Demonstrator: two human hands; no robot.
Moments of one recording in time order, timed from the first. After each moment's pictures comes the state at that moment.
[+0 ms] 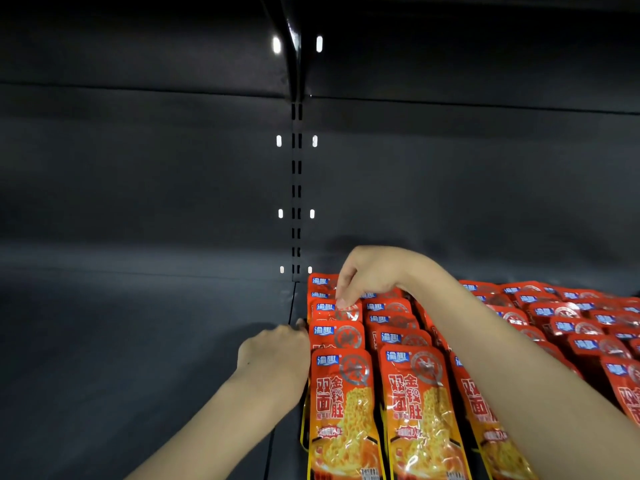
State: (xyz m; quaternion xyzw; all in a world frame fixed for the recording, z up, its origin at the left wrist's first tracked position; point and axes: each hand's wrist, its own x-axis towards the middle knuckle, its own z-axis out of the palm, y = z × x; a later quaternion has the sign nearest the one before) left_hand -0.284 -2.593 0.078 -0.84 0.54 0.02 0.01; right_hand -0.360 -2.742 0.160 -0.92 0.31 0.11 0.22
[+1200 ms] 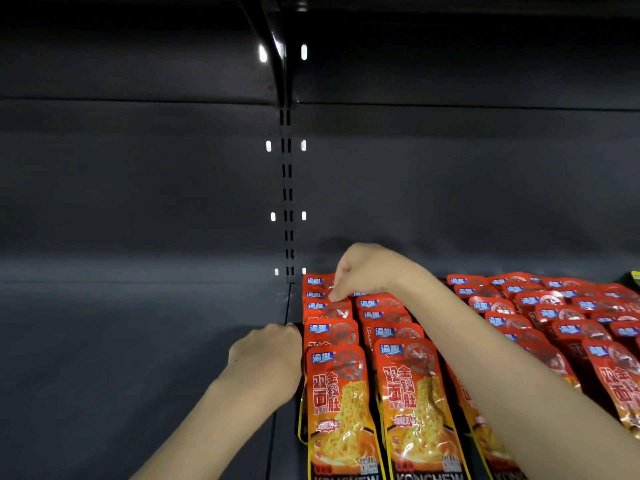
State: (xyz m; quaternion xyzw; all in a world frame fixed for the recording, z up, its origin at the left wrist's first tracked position) left_hand -0.280 -2.585 0.081 -0.84 0.54 0.05 -0.04; right_hand -0.368 -2.726 0.158 -0.90 0.37 0.02 0.20
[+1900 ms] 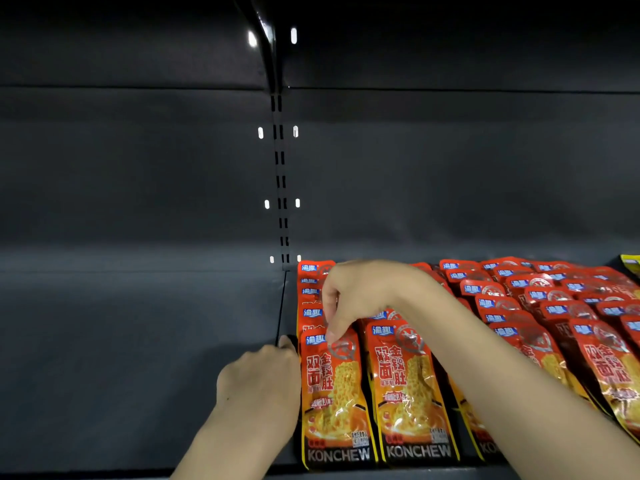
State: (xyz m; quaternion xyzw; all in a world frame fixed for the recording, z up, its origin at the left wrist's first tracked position) left_hand -0.314 -2.553 0.077 -0.85 0.52 0.01 0.03; right_hand -0.384 -2.693 0.155 -0.94 0.26 0.14 0.16
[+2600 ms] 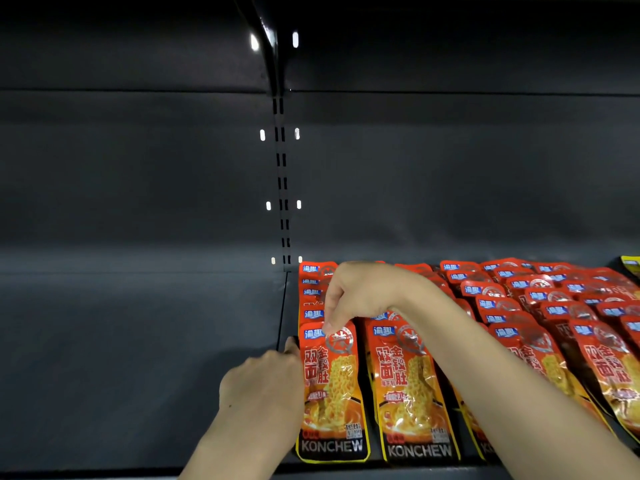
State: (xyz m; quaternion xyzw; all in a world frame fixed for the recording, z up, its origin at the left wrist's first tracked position) left_hand -0.317 -2.550 0.076 -0.85 0.52 0.02 0.03; right_hand -0.385 -2.697 0.146 -0.93 0.28 0.09 0.23
